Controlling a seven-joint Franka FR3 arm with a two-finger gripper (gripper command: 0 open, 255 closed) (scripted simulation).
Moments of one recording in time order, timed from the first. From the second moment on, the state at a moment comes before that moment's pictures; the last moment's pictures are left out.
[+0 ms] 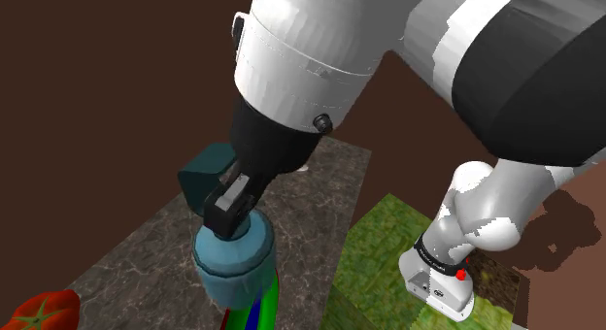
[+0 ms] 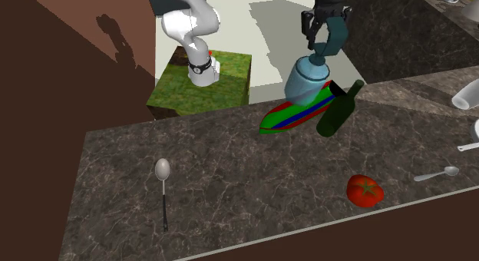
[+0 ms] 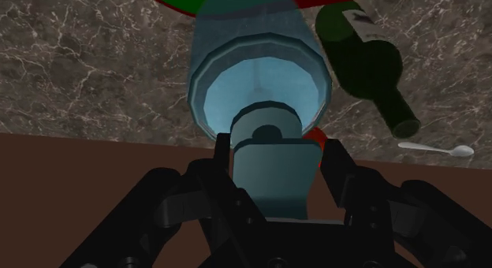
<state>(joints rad) 0.38 -0.24 0.75 -1.84 -0.04 1.88 0.72</state>
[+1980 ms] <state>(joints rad) 0.41 -0.20 0.89 -2.06 -0.09 2.12 0.93</state>
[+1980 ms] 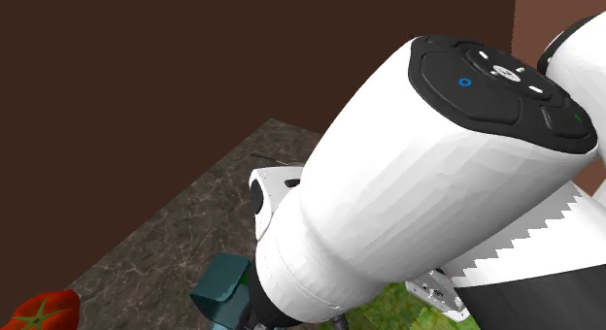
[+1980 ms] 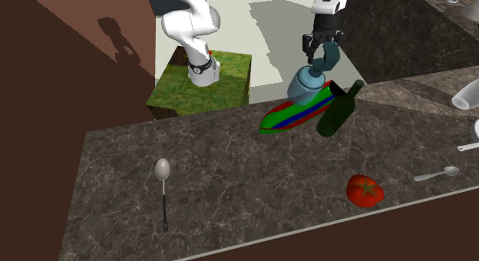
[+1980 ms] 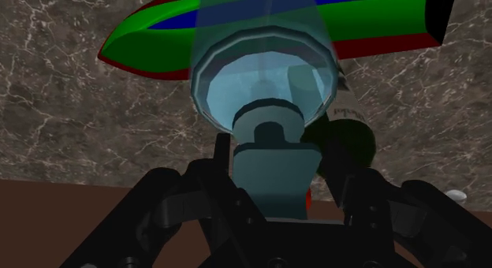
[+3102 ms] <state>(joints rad) 0.42 -0.21 0.89 -2.07 -0.09 2.12 0.93</state>
